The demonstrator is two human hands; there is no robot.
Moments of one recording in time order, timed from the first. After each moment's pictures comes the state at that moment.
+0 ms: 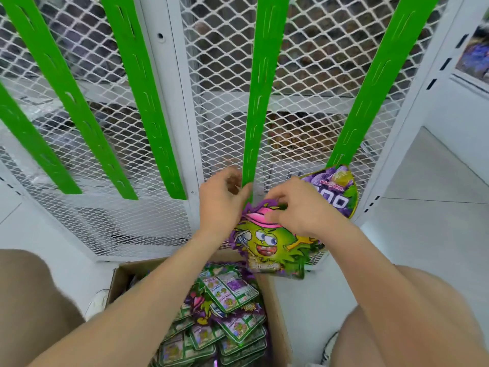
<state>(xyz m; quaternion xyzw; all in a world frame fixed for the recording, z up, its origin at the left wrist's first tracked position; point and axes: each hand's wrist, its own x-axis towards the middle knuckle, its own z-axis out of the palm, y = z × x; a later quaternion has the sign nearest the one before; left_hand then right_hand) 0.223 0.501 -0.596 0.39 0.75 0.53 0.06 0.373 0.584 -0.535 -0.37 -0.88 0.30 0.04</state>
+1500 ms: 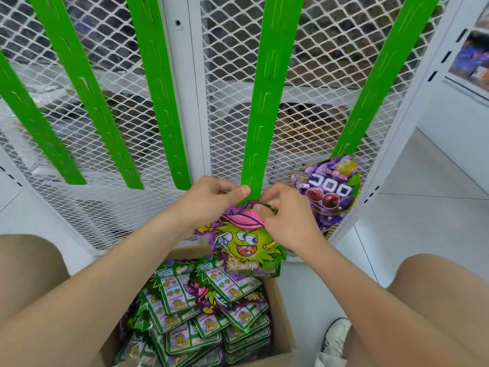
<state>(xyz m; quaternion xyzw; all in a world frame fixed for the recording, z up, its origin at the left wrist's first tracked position) 0.196 0.439 -0.562 0.42 0.72 0.43 0.35 0.362 0.535 -0.586 -0.42 -0.82 0.32 0.21</state>
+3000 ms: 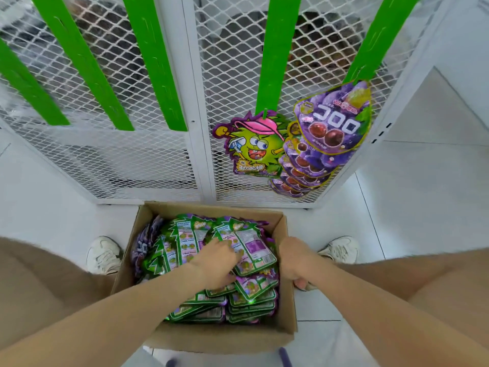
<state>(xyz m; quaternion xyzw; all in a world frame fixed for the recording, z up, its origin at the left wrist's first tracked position) 0.269 0.350 -0.794 0.73 0.63 -0.19 0.17 0.440 0.475 -0.737 -0.37 -0.83 0.12 -0.41</state>
